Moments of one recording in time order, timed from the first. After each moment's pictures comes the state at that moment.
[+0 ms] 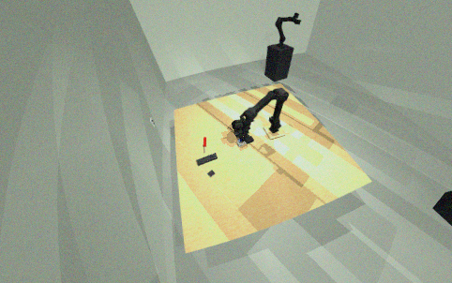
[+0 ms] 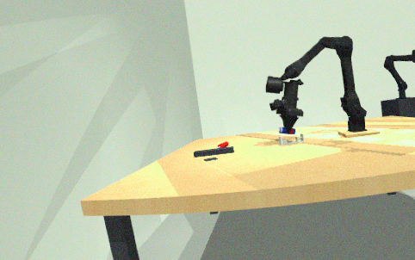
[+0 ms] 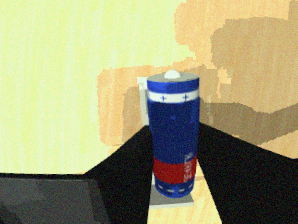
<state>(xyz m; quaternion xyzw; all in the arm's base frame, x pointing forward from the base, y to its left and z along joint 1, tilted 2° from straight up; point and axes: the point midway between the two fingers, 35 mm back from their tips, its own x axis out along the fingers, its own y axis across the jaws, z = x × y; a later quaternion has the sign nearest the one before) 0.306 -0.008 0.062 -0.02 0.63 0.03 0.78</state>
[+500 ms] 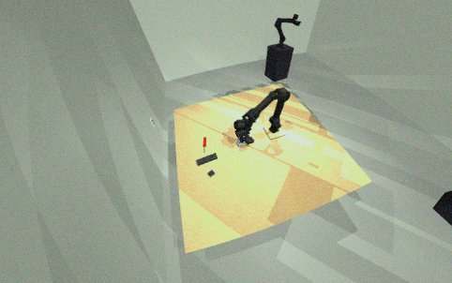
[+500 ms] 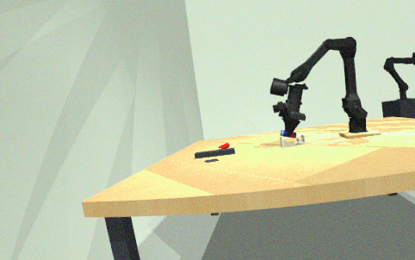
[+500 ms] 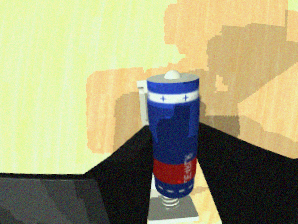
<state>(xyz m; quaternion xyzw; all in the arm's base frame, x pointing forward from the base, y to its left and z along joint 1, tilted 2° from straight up) 0.305 -0.007 0.053 -0.02 0.59 0.02 0.81</state>
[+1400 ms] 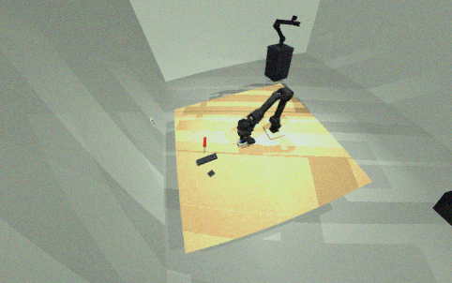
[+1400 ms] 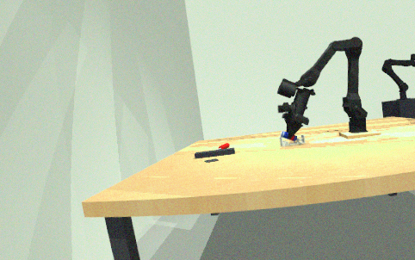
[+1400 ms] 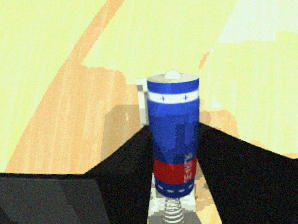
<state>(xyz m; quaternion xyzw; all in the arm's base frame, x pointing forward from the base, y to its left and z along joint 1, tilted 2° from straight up) 0.299 -0.007 0.043 -0.02 0.53 0.02 0.85</state>
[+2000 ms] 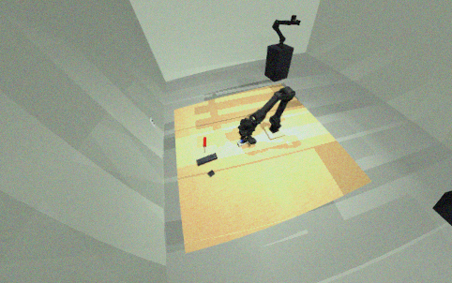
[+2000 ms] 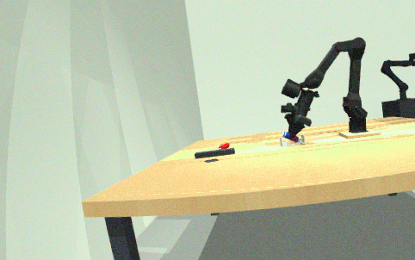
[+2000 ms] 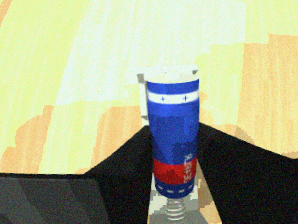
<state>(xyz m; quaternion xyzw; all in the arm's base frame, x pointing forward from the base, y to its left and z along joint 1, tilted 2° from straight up) 0.292 -0.007 0.039 -0.02 0.50 0.02 0.86</state>
